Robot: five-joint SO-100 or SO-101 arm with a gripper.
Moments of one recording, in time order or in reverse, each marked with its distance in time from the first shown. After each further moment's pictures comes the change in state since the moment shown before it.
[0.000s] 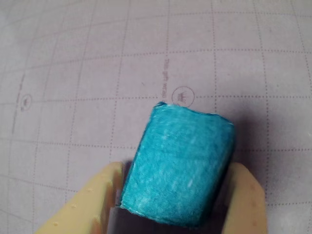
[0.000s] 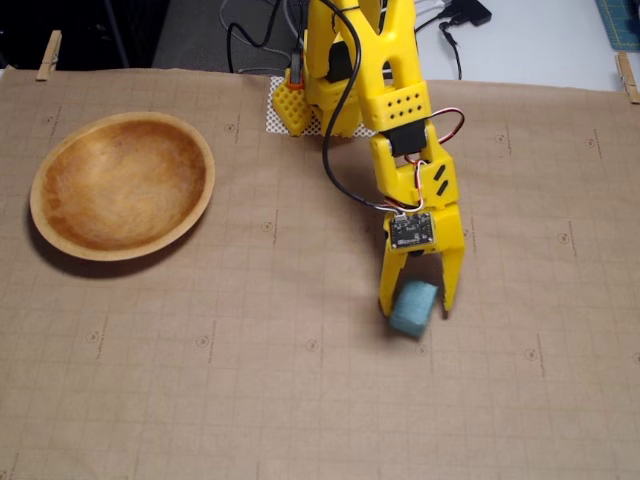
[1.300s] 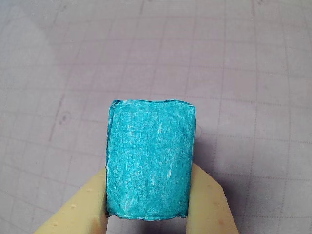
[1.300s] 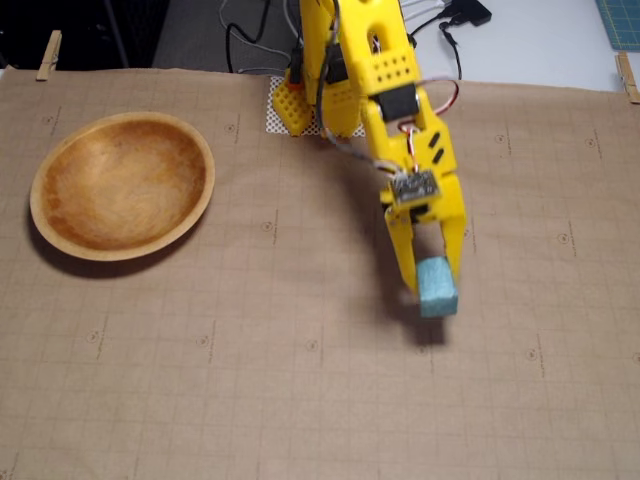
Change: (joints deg) arm 1.8 28.1 5.4 13.3 -8.8
